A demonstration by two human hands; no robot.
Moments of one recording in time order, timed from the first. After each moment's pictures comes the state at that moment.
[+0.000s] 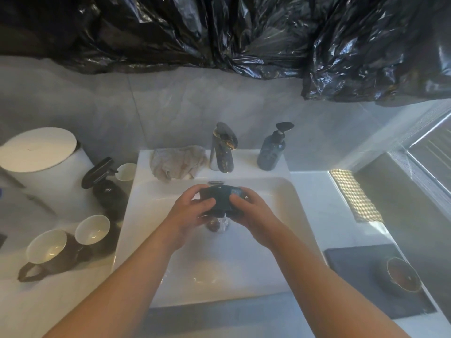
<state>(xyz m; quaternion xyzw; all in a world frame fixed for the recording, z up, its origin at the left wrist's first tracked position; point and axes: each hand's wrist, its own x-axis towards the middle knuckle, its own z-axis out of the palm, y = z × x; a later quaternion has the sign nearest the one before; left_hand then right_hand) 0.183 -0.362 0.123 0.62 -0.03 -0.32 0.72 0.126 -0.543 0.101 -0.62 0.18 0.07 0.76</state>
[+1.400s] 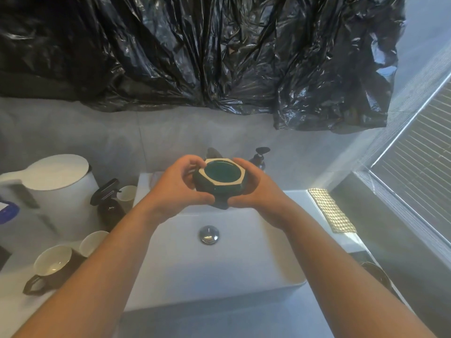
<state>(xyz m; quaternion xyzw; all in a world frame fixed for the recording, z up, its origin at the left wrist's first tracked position) 0.155 -0.338 0.267 0.69 -0.24 -0.17 0.66 0.086 -0.547 0.244 -0.73 0.01 -0.01 0.68</state>
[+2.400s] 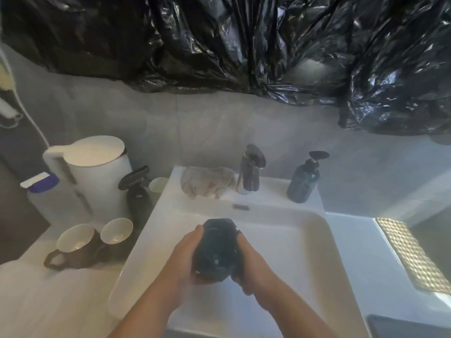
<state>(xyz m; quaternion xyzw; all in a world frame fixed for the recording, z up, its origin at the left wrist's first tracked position) 0.115 -0.339 0.106 0.62 0.12 -0.25 0.74 0.093 -0.494 0.091 -0.70 0.20 0.18 0.66</state>
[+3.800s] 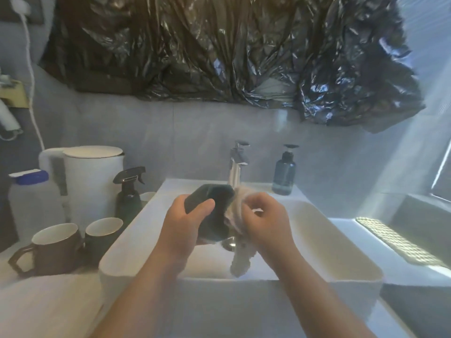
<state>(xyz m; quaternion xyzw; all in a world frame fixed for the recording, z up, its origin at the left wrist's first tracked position) 0.081 -0.319 0.059 0.66 -0.11 0.01 0.74 0.044 -0.473 0.061 -0.82 0.05 -0.33 0.47</state>
